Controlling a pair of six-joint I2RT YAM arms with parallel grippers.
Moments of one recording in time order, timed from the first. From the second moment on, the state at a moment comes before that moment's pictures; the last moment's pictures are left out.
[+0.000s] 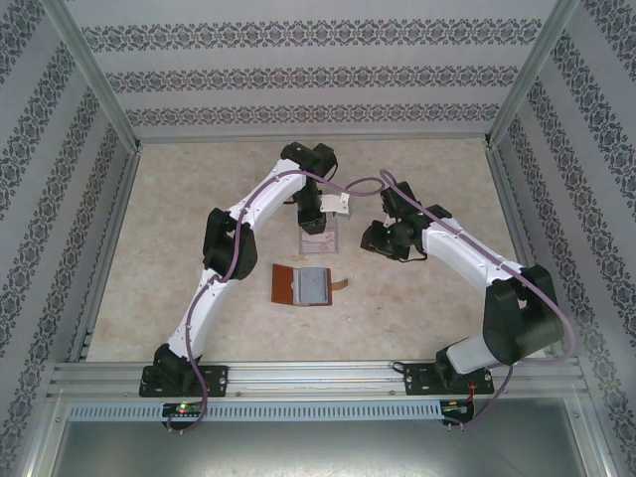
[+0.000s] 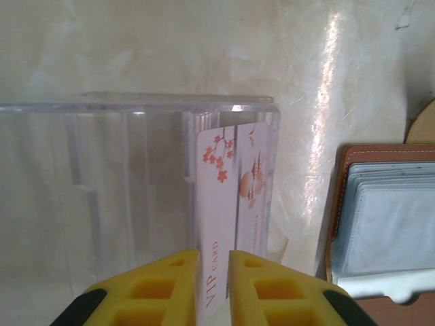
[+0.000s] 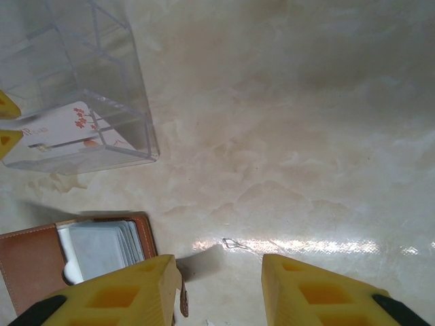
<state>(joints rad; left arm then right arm) -0.54 2.53 2.50 -1.53 0.25 0.91 0.38 1.48 1.02 -0.70 -0.21 0.68</state>
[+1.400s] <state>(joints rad) -0.54 2.32 2.24 -1.23 0.23 0.59 0.46 1.52 1.05 -0.67 -0.26 0.69</state>
